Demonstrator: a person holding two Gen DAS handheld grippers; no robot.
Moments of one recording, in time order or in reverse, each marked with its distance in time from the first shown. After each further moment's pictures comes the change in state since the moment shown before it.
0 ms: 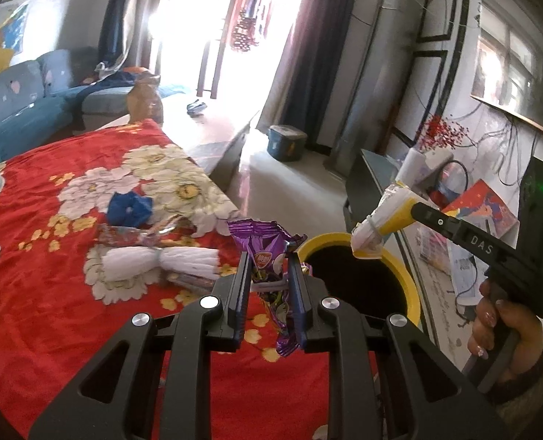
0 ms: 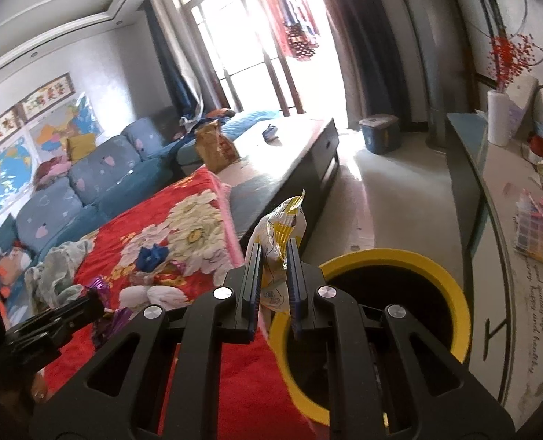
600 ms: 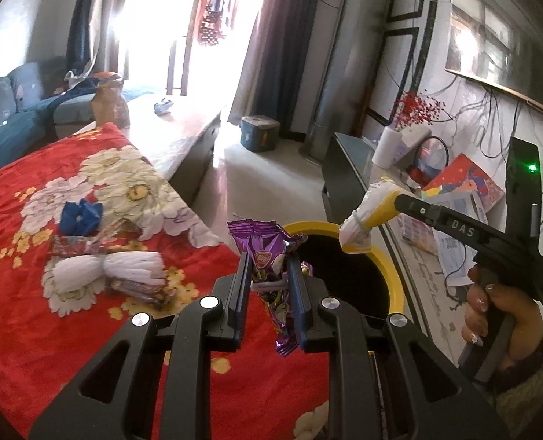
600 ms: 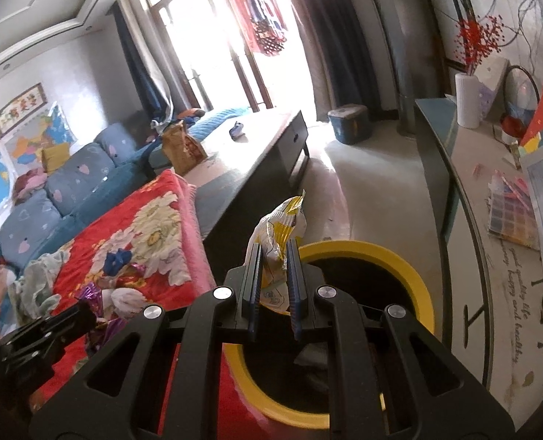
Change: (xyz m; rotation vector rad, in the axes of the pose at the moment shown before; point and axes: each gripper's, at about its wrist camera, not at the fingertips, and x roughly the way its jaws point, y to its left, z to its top) left arm 0.032 -0.045 -0.005 0.090 0.040 -0.072; right arm 0.003 -0.046 -0.004 0.067 0.022 -0.092
